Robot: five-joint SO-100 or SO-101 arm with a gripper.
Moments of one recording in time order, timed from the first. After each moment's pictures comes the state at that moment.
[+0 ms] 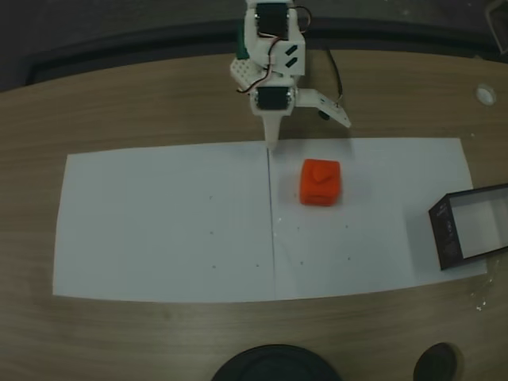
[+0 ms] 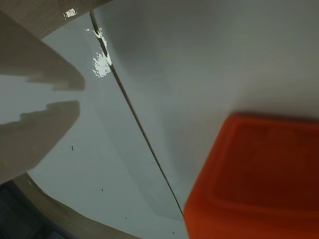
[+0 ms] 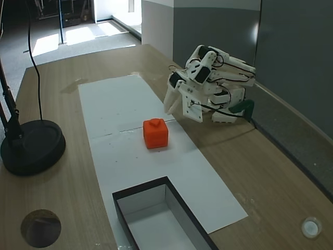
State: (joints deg) arm 3.5 197.9 175.2 73.5 1.2
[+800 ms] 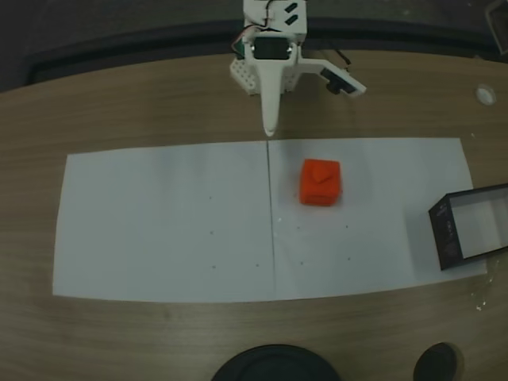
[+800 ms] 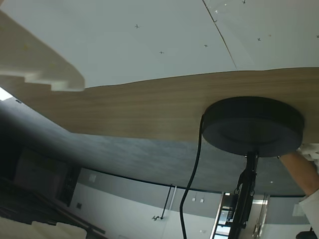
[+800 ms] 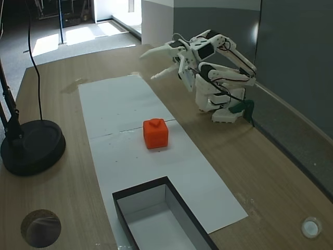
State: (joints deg) arm 3.5 193.9 153.5 63.2 0.8
